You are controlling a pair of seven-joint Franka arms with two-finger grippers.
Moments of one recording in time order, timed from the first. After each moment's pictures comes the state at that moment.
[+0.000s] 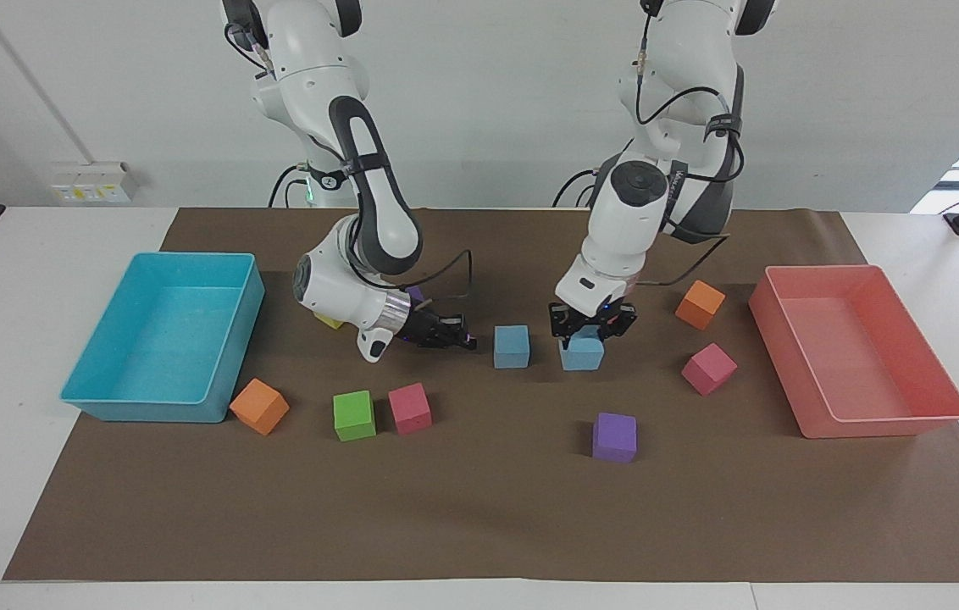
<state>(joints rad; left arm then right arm) -0.53 0.27 -0.01 -1.80 -0.02 2.17 -0.51 0.34 0.39 0.00 -2.00 1.16 2.25 -0.39</state>
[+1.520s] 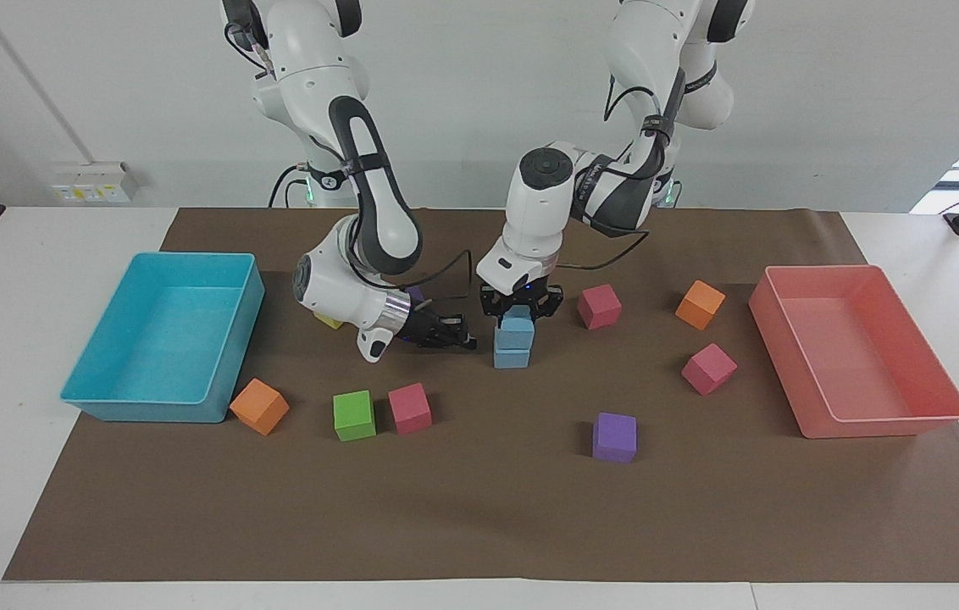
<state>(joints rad) -0.66 0.31 -0.02 -1.78 -0.02 2.18 -0.61 0.34 0.39 0.00 -2.00 1.16 2.25 -0.39</state>
